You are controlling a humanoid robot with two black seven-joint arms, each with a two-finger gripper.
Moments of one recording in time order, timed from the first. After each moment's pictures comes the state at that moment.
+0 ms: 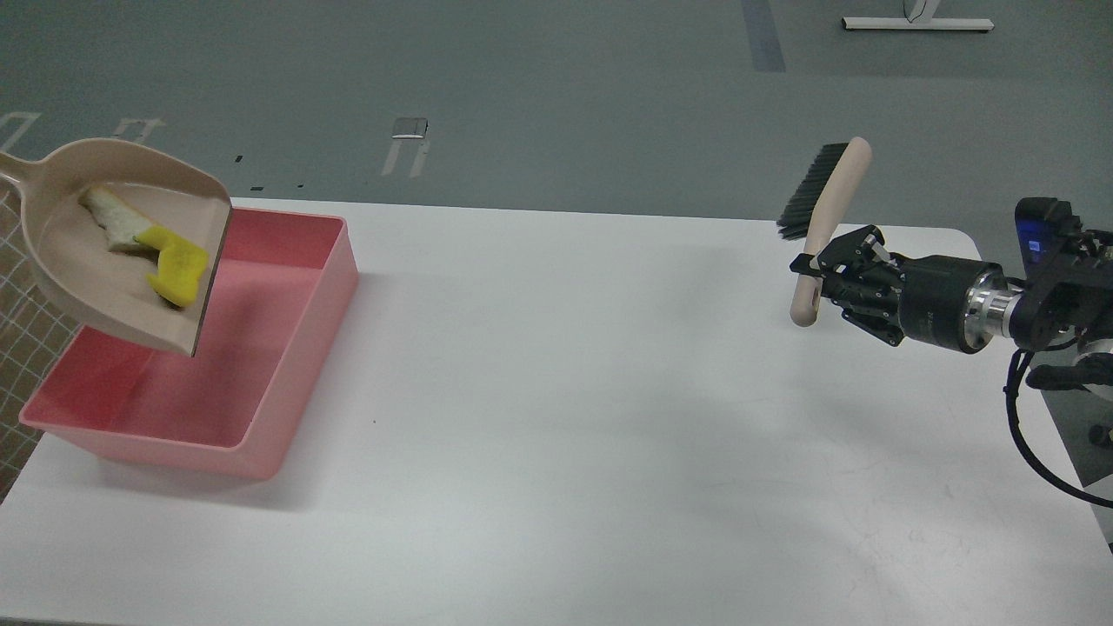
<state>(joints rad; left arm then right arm) -0.57 1.39 -0.49 -1.14 0.73 -0.02 -0.49 0.55 -0.64 0.98 1.38 -0.80 0.49 -0.40</state>
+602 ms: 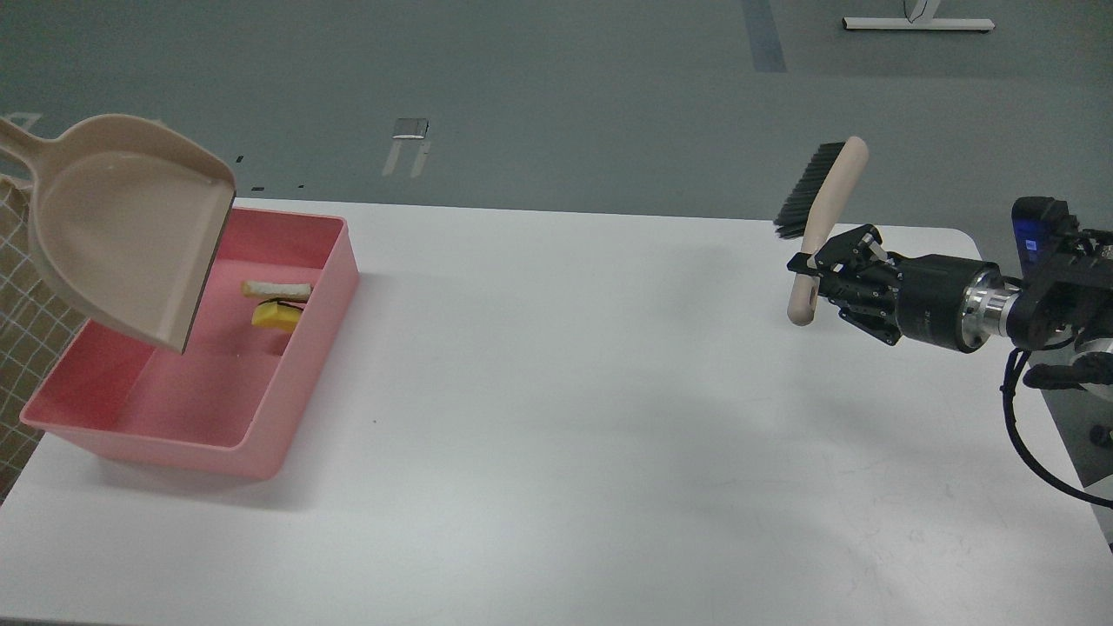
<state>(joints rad) -0.58 1.46 -0.49 -1.29 0.88 0.15 -0.49 0.55 -0.64 0.98 1.38 -0.80 0.49 -0.40</state>
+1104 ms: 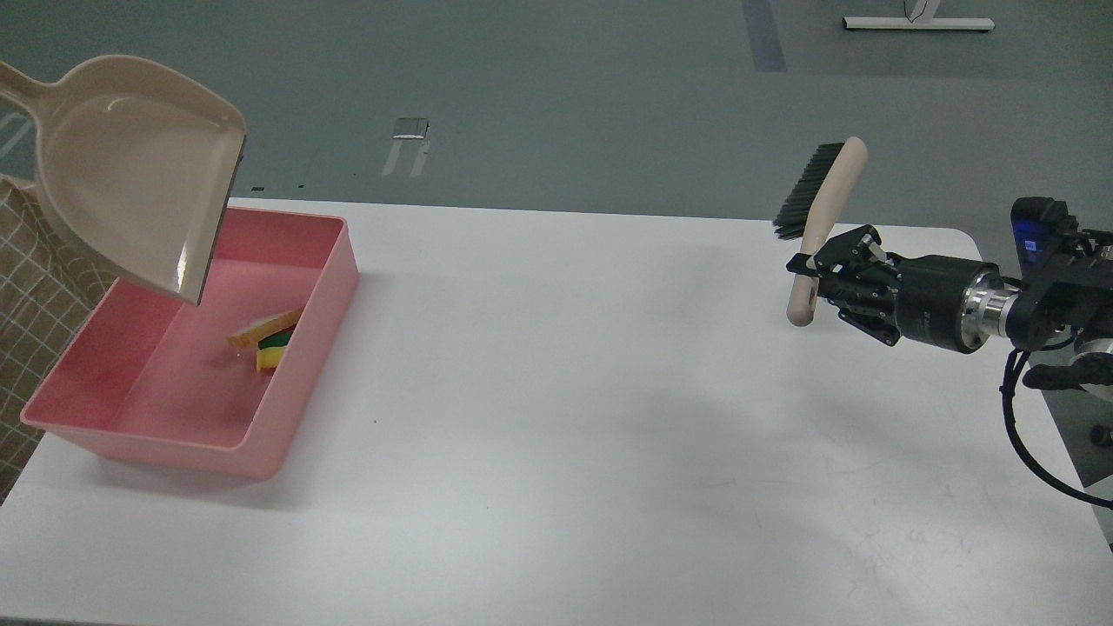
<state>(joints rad) -0.68 1.42 -0.50 -1.29 0.82 0.13 -0.49 0.55 -0.64 0.98 1.38 -0.80 0.49 -0.40</state>
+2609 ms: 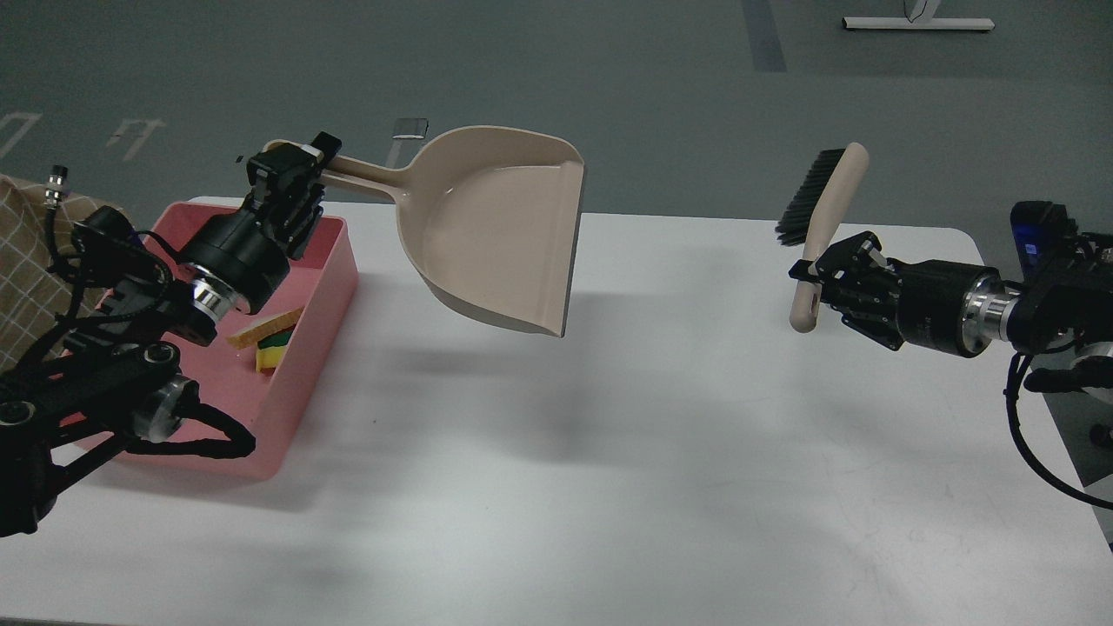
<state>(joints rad) -0.59 0.78 -0.47 -1.43 0.52 0.30 -0.49 0.55 -0.65 0.97 1.38 -0.81 0.49 -0.40</state>
